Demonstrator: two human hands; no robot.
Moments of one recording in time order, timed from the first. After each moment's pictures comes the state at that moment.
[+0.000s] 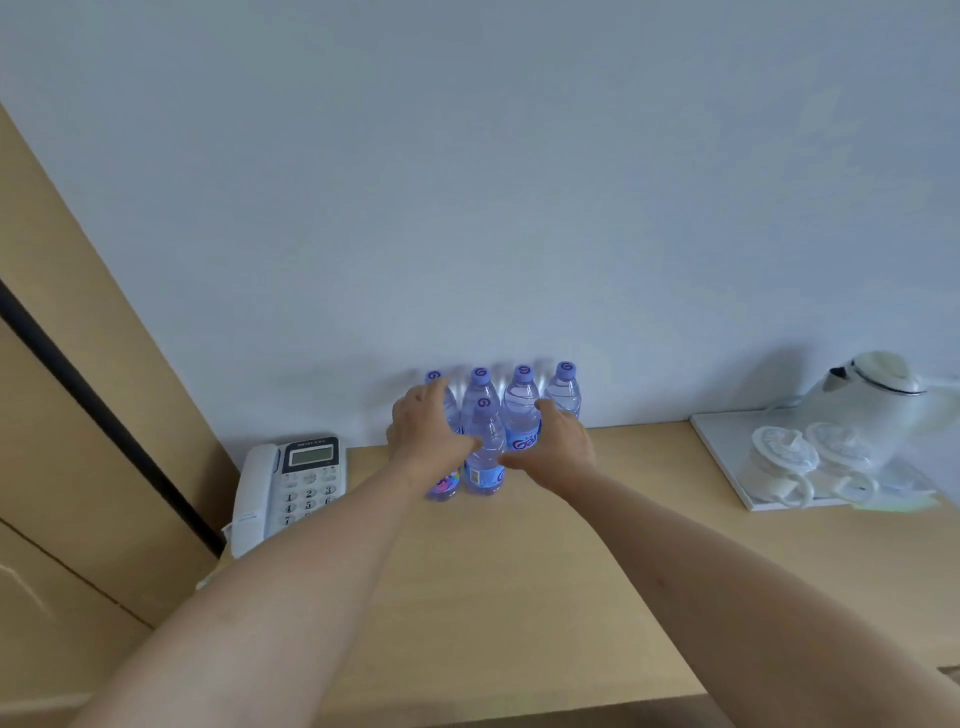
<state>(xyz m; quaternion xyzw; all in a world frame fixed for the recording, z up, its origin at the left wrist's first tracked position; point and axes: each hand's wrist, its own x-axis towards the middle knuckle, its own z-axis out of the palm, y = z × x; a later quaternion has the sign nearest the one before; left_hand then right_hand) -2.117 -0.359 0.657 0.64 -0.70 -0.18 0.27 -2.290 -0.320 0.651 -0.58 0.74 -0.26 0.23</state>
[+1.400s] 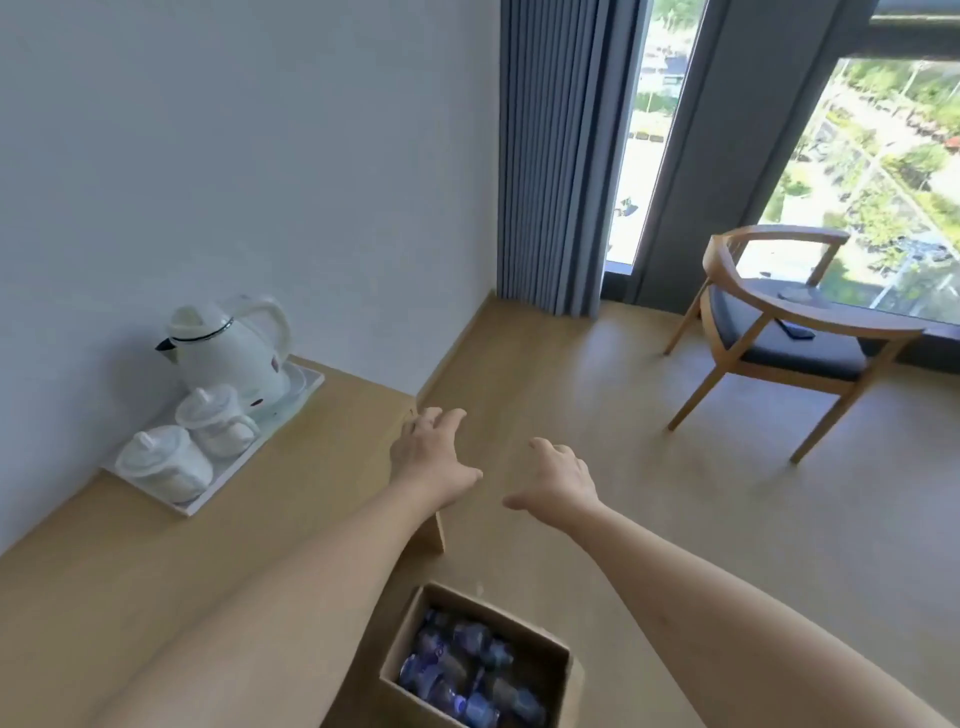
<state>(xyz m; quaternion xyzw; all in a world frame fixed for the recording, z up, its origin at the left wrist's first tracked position) -2.705 0.009 0.606 0.18 -0.97 -0.18 -0.02 -2.742 0.180 0.598 -0.08 0.94 -0.25 0.20</state>
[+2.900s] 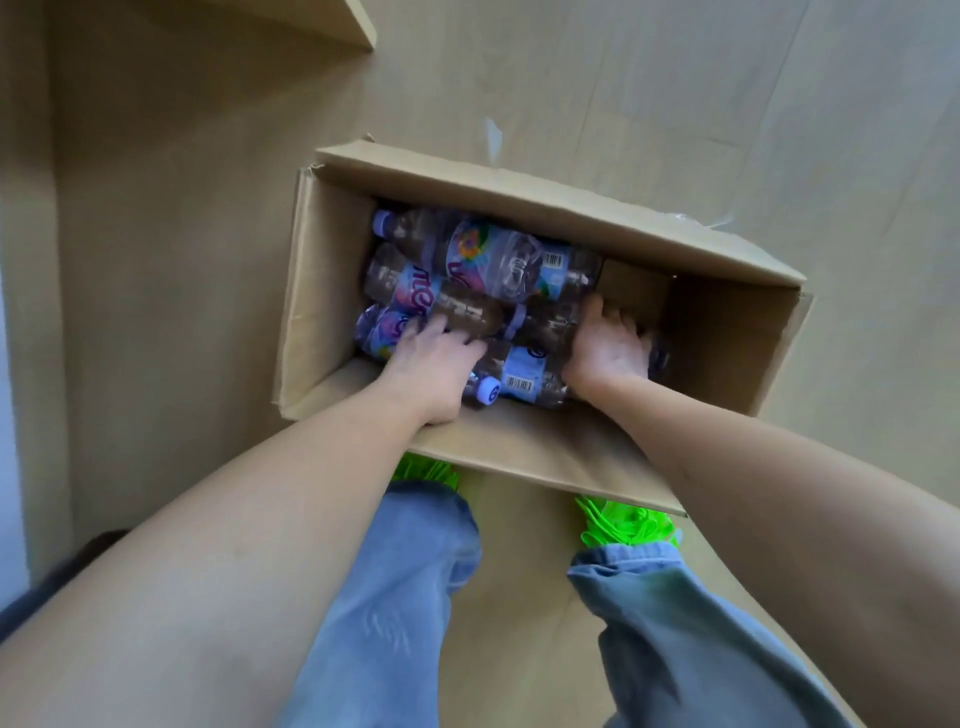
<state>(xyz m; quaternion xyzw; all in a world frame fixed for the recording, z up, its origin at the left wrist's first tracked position) -2.619 -0.032 -0.167 -0.13 -0.87 -0.06 -0.47 -2.654 0.166 -0.198 0.06 0.90 -0.03 0.43</state>
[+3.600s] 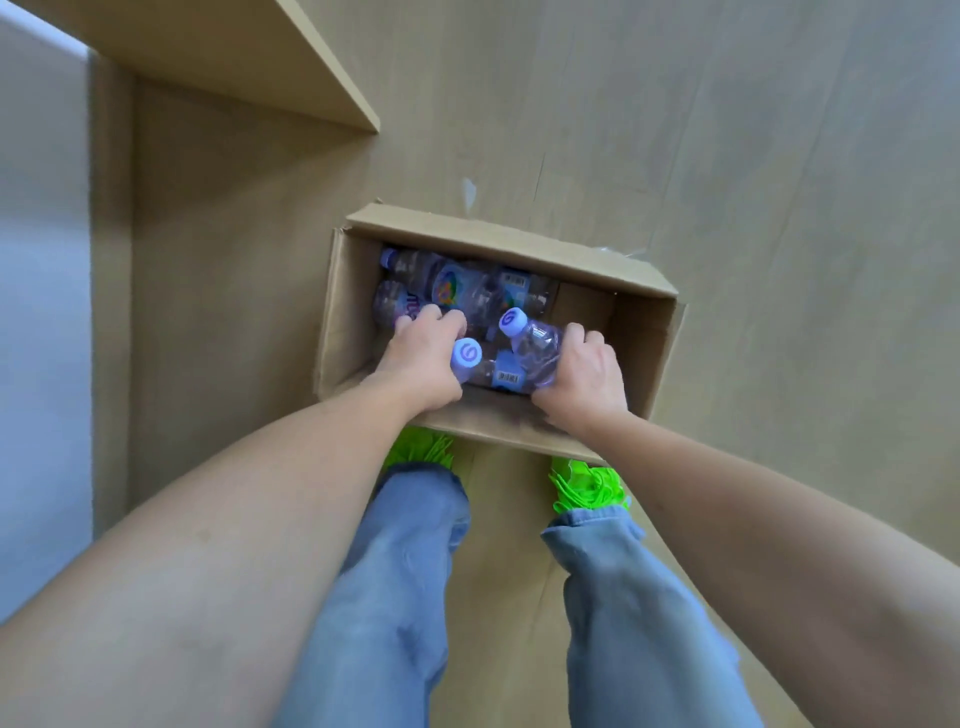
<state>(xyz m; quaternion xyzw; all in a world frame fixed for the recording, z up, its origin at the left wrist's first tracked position) -2.650 -0.018 -0.044 0.07 -0.88 -0.17 -0.44 -2.641 0.180 -0.068 0.02 0.92 -0.13 0.37</state>
